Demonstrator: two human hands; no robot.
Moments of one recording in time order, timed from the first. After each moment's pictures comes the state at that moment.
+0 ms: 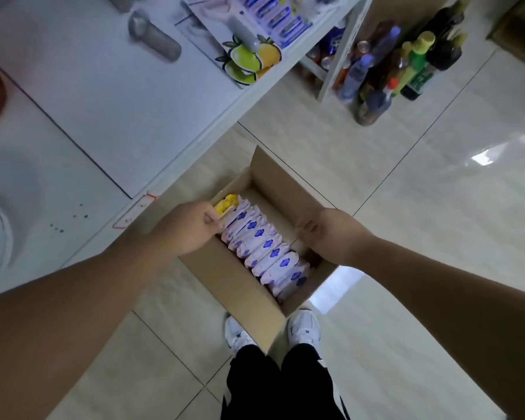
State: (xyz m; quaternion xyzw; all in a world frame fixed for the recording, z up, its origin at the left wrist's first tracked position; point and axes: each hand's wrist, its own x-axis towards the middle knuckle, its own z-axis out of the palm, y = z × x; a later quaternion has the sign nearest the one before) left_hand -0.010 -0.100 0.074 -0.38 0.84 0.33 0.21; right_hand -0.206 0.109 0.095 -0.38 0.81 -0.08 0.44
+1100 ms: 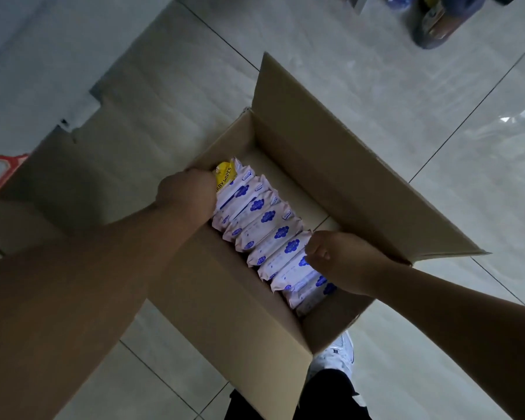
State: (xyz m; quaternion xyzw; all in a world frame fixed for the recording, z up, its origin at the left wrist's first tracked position) left_hand -0.049 -0.126 -0.176 -0.34 0.89 0.02 0.30; right_hand -0.187 0.144 -0.187 -0.73 0.61 0.14 0.28
